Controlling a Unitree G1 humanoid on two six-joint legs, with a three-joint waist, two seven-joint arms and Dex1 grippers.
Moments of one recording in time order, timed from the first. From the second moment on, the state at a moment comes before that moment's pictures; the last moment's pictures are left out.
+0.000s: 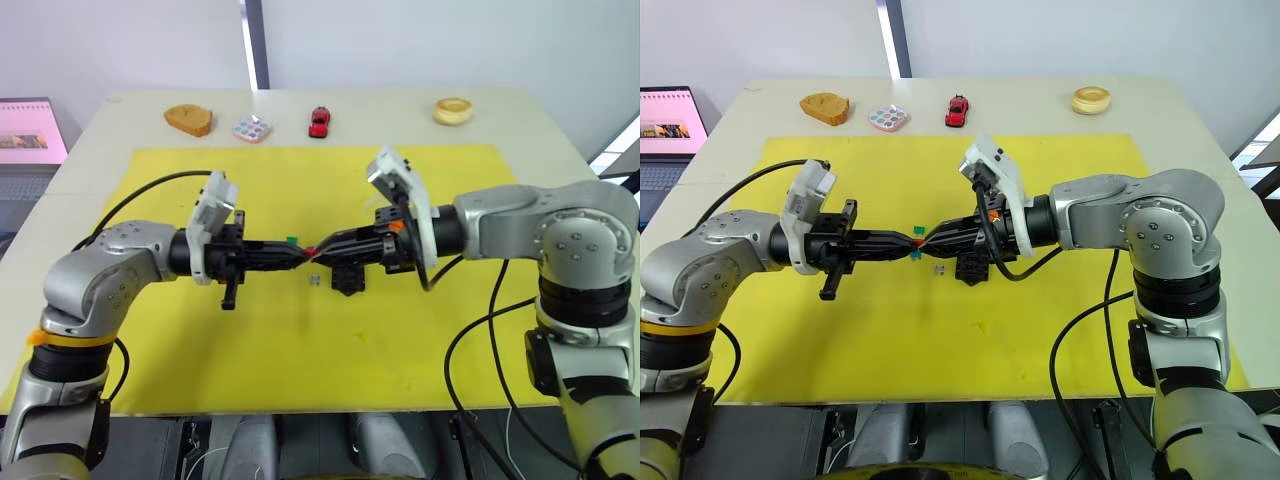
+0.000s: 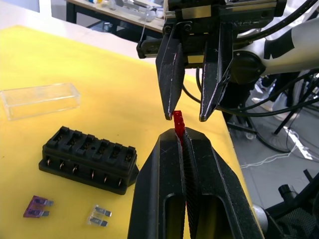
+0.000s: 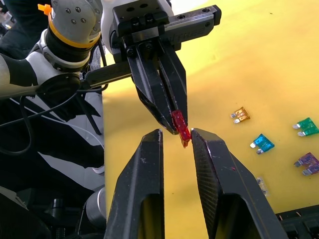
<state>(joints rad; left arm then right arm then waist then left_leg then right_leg) -0.52 0.71 0.02 -0.29 -0.82 0.80 -1.15 -0.90 -0.59 0.02 -0.35 1.10 1.45 0.61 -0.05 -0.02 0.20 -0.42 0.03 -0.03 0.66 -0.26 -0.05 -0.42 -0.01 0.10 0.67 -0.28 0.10</state>
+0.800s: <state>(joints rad) -0.52 0.71 0.02 -0.31 -0.82 0.81 -1.12 -0.90 -0.59 0.03 -0.35 1.10 1.45 0.61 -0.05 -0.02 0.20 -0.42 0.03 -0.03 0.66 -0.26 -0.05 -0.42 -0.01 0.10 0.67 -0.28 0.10</state>
